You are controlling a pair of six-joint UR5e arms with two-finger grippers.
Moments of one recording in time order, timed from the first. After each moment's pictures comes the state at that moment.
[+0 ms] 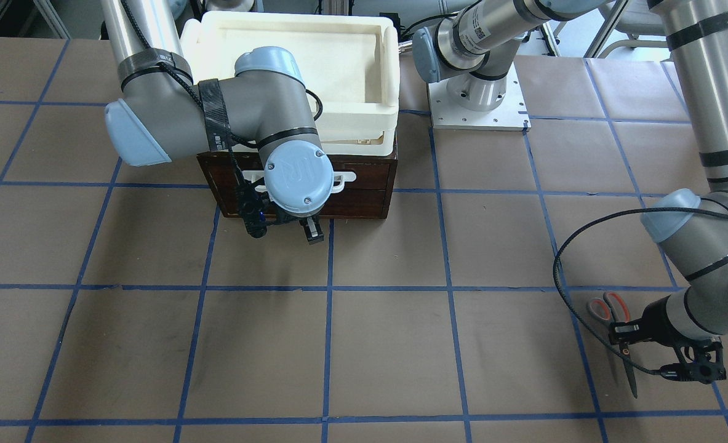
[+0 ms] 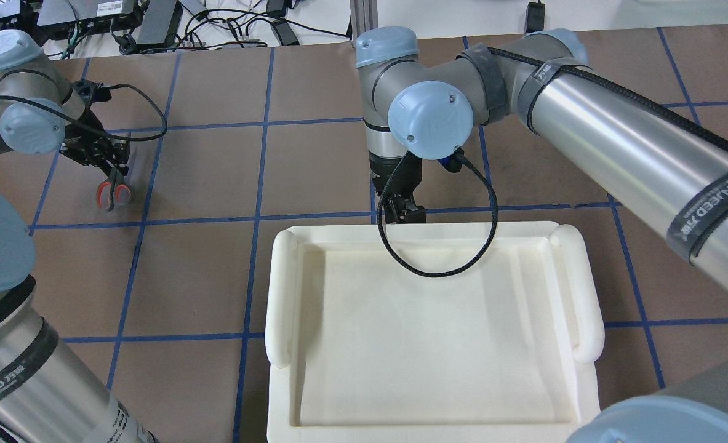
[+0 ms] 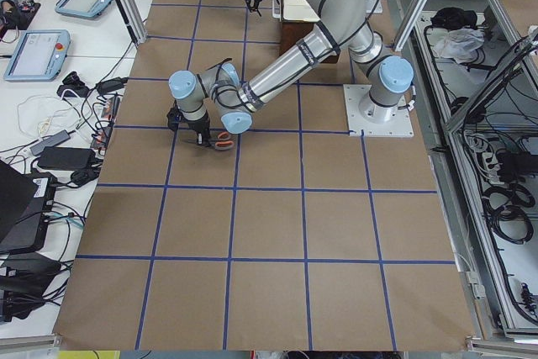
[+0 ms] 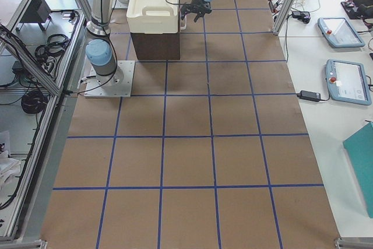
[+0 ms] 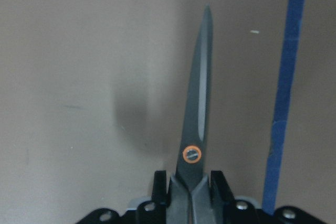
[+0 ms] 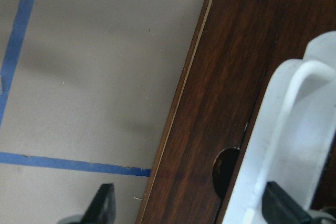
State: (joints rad) left arm -1.15 -2.19 -1.47 -1.09 1.62 0.41; right arm 1.91 -1.13 1.49 -1.48 -1.49 1.56
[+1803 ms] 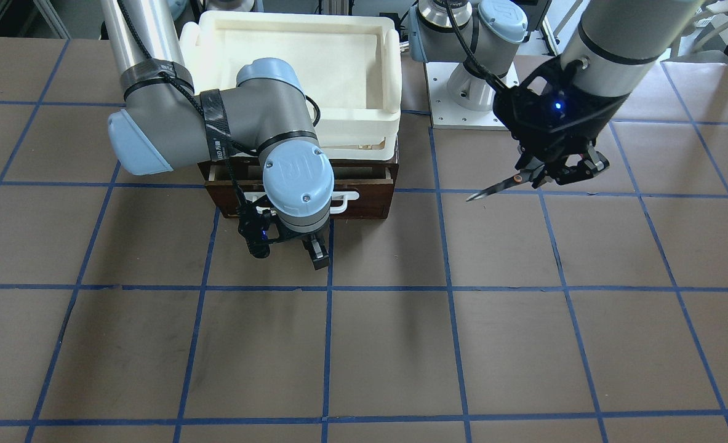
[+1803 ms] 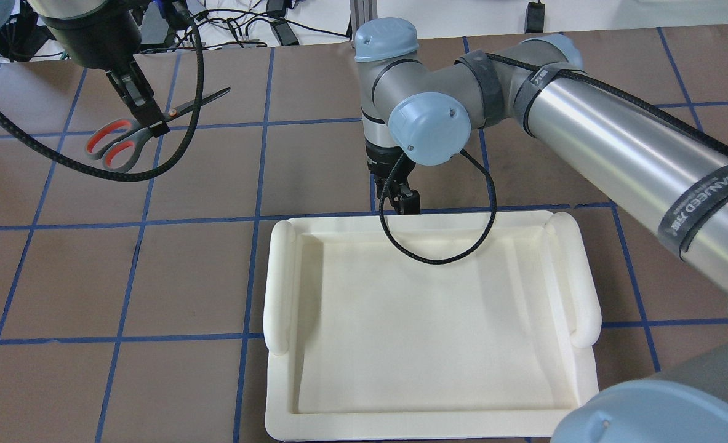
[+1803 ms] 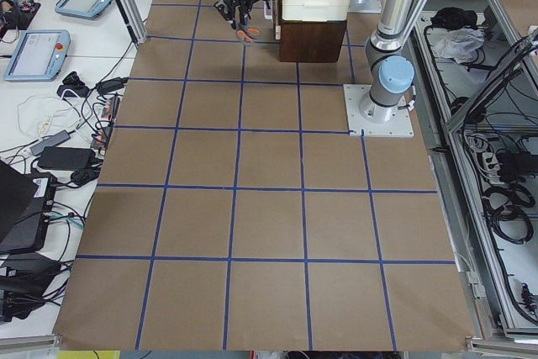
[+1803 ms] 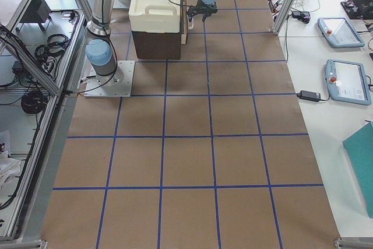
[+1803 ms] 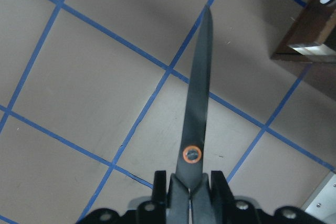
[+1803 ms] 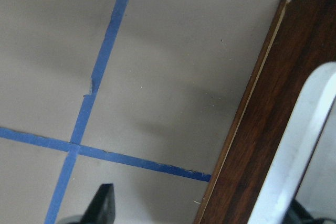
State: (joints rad) left arm -1.57 -1.68 -1.35 -1.74 1.63 1.05; right arm 1.91 -1.11 1.49 -1.67 -1.51 1.53
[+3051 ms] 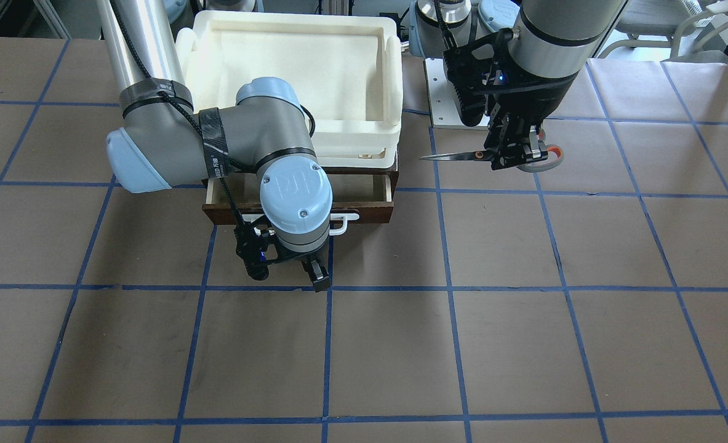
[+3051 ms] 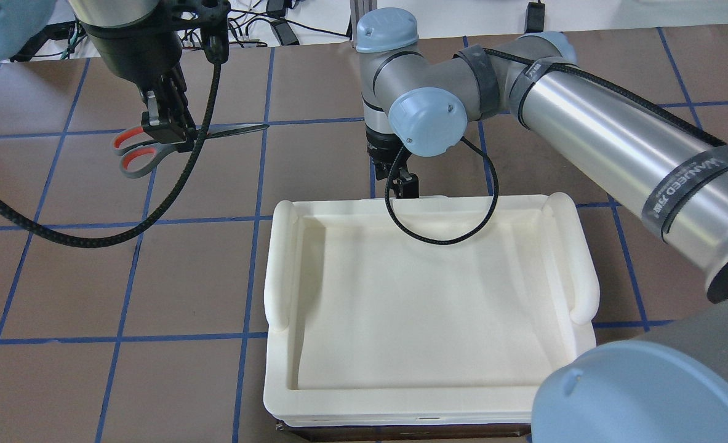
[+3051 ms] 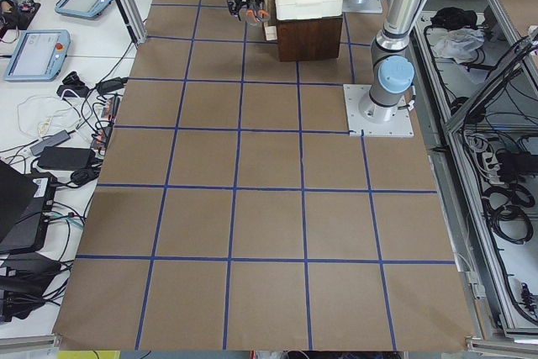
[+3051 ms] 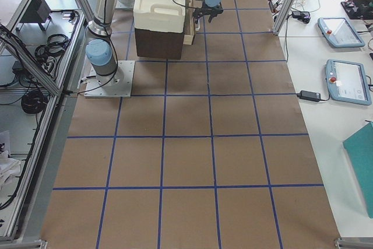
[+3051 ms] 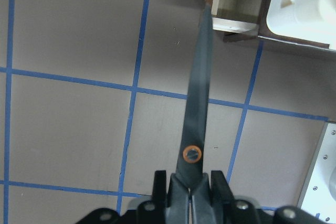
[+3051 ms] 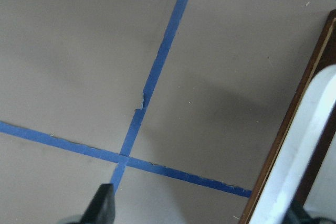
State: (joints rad) left arm -1.64 -1.67 -1.35 -1.78 1.64 1.32; right arm 1.89 -1.07 1.43 -1.74 -1.53 1.50
